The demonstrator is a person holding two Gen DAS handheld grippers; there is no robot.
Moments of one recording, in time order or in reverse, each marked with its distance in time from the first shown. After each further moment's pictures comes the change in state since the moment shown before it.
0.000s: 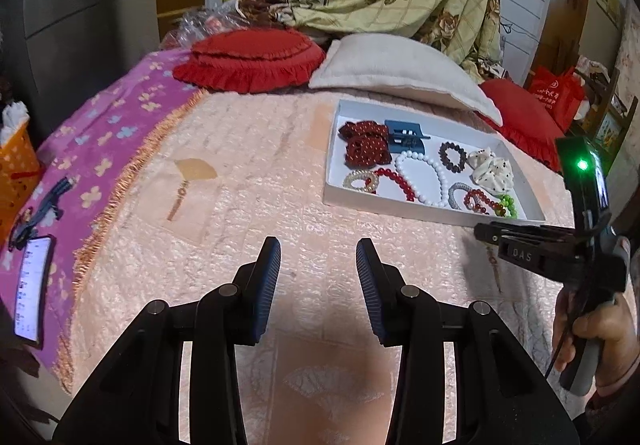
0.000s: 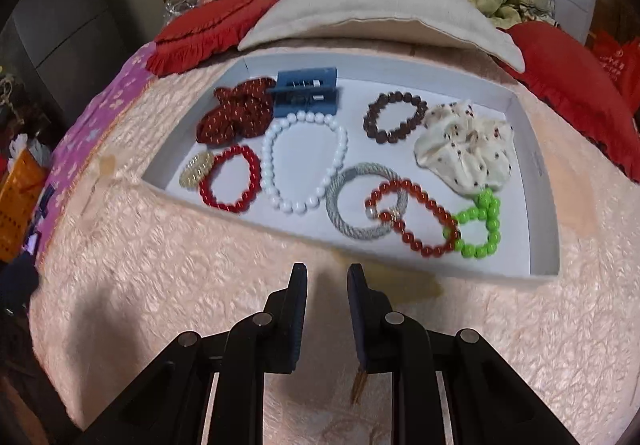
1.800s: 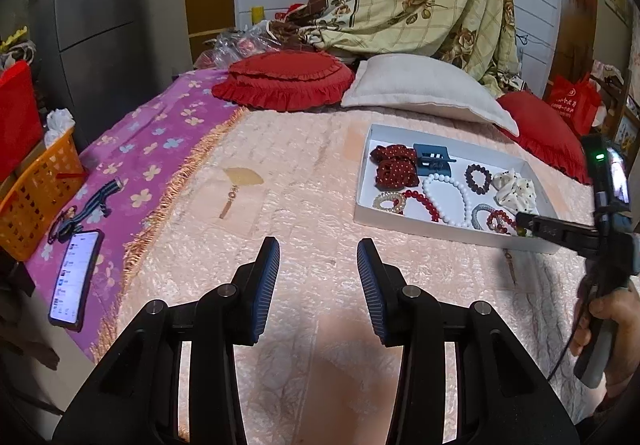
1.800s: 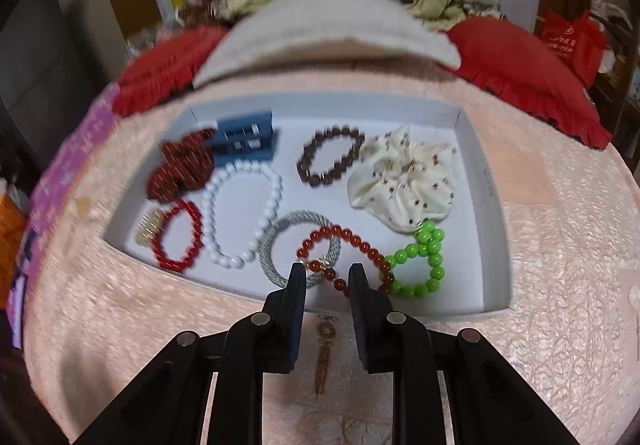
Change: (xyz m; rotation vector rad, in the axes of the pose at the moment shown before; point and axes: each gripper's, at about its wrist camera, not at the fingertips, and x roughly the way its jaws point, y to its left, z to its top) left arm -0.040 0.012 -0.016 -0.006 -0.073 0.108; right arm -0.017 -0.032 0.018 0.129 -0.079 -0.076
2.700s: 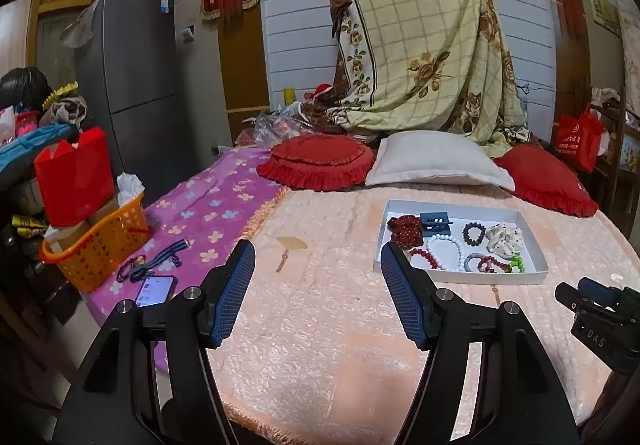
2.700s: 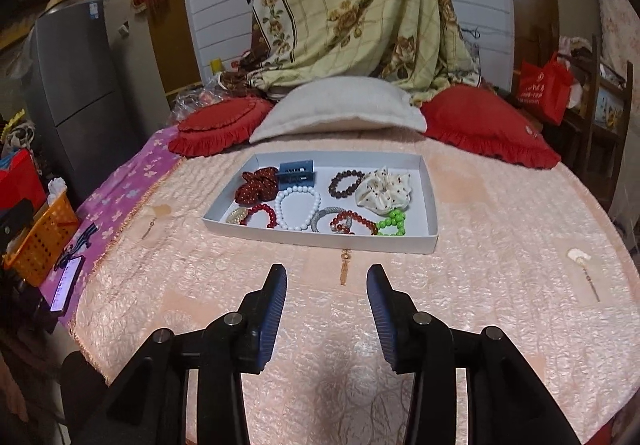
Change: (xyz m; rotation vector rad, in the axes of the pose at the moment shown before) left arm -0.130 -0.001 -0.009 0.025 -0.274 0.118; right arm -0.164 0.022 -0.104 -0.035 -0.247 0.018
